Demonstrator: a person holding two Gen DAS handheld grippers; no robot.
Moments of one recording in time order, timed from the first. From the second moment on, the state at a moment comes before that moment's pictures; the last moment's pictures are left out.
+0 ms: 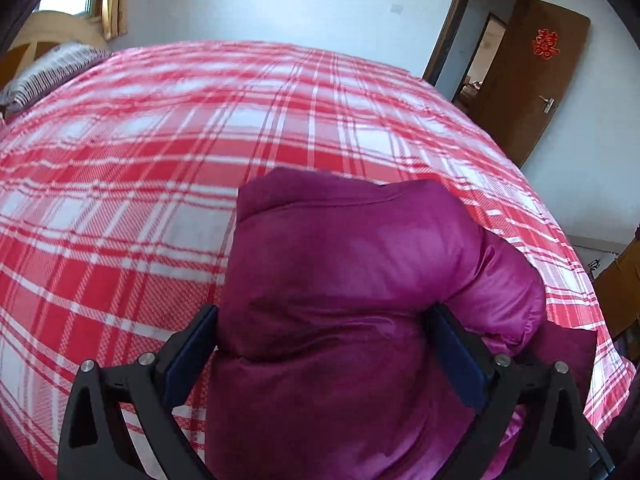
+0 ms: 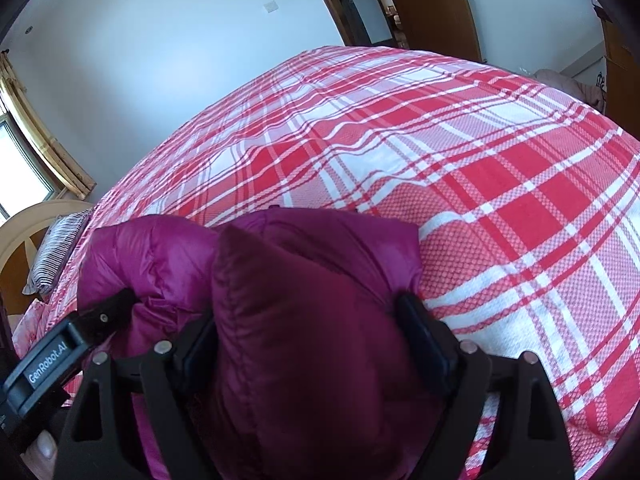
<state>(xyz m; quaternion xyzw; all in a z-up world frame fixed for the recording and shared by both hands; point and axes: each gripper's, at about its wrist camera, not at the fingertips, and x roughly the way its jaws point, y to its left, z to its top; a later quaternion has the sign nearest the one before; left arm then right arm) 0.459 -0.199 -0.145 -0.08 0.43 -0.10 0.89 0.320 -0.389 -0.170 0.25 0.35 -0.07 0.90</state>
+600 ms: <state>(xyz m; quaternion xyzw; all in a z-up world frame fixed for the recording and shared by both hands) 0.466 -0.208 -0.161 -0.06 0.46 -0.10 0.88 0.330 -0.382 -0.173 0.21 0.39 -0.08 0.89</state>
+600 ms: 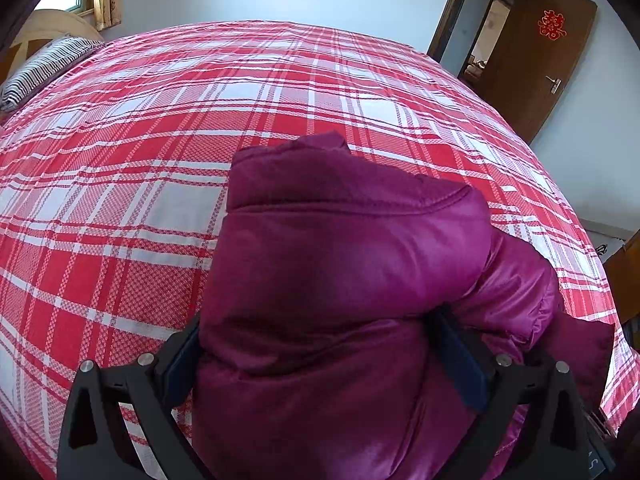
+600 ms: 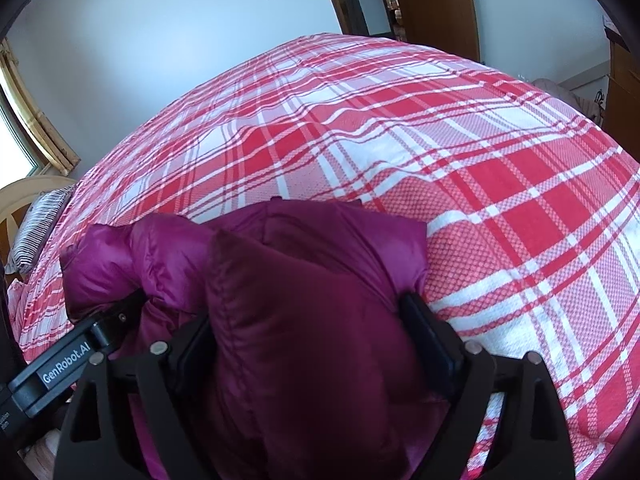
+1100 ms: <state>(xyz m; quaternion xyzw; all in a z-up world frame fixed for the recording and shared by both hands) 0.466 -0.207 -0.161 -0.07 0.46 -0.10 0.88 0.331 -0.382 -0.173 0.21 0.39 -0.08 0.89</state>
